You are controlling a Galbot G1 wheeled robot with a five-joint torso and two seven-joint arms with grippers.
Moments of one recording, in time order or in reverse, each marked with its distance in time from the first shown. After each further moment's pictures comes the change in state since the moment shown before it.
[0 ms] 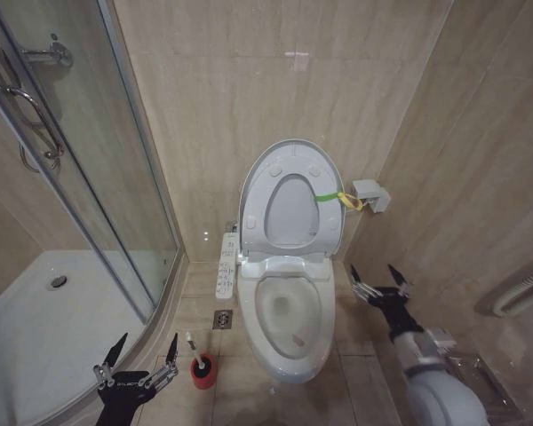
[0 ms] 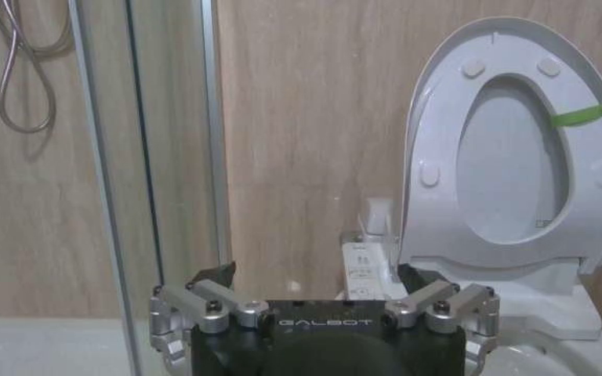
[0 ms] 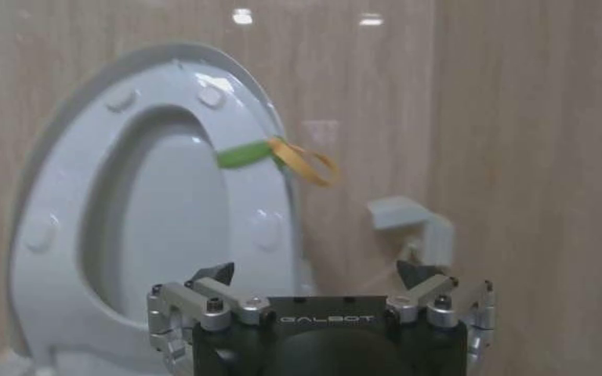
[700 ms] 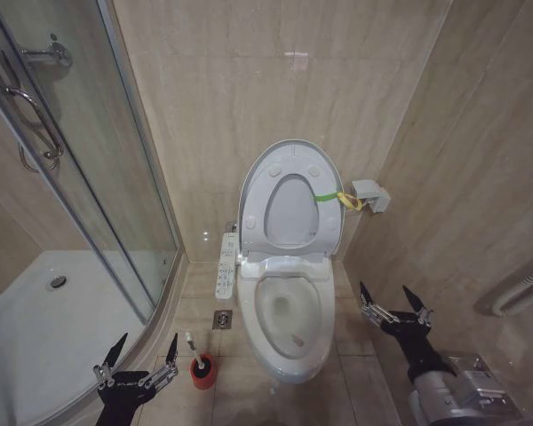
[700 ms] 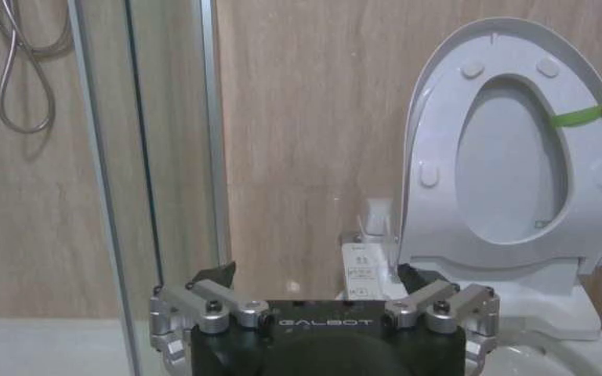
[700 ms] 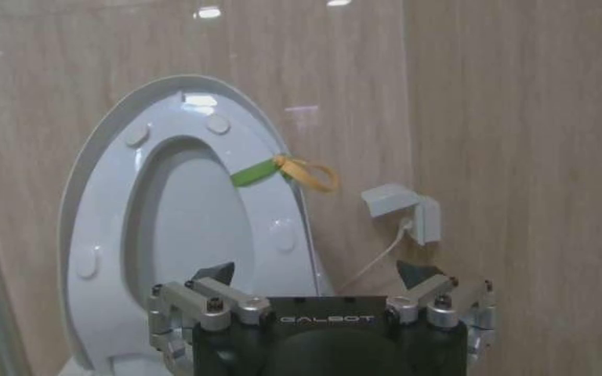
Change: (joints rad) left arm 0.000 0.000 0.000 0.000 0.000 0.000 0.000; right arm -0.197 0.175 -0.011 0.251 -0.004 -0.071 0.020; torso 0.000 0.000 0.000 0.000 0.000
